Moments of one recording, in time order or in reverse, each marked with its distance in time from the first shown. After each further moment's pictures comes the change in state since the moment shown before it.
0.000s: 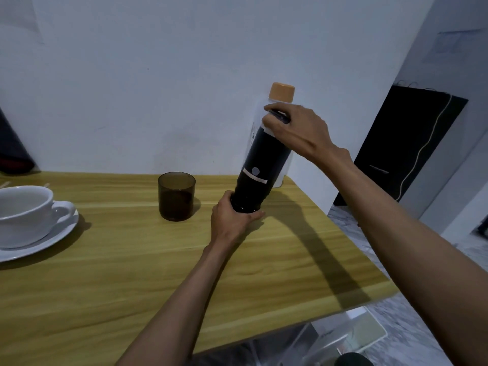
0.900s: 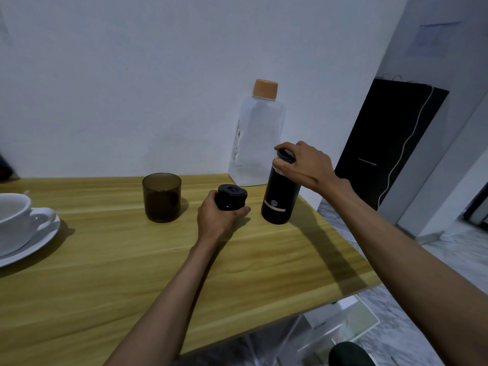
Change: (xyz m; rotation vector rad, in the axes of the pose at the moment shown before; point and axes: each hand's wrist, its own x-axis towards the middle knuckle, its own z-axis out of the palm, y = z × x) left_hand 0.002 -0.001 0.000 -0.036 0.039 -0.077; right_hand -0.047 0.078 0.017 -0.198 -0.155 0.125
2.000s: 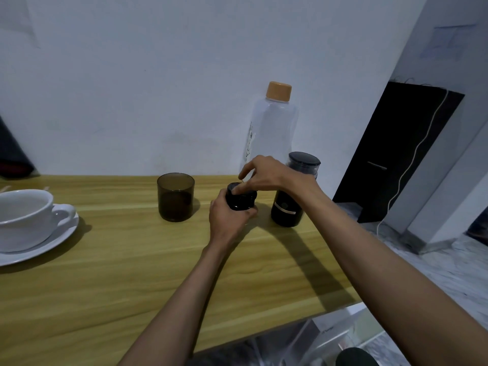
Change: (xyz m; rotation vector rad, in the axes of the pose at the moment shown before) left_hand -0.005 0.004 -0.001 -0.043 0.030 0.067; right_hand 0.011 -0.093 0.025 0.129 -0.454 -0.122
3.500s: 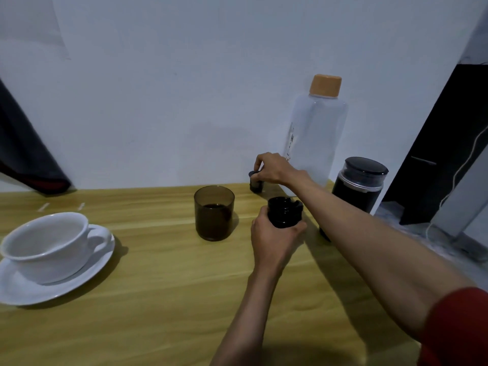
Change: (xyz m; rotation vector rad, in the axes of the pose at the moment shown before) left_hand 0.007 -0.005 0.003 -0.102 -0.001 -0.154; right_hand 0.157 0.015 0.062 0.037 0.124 0.011
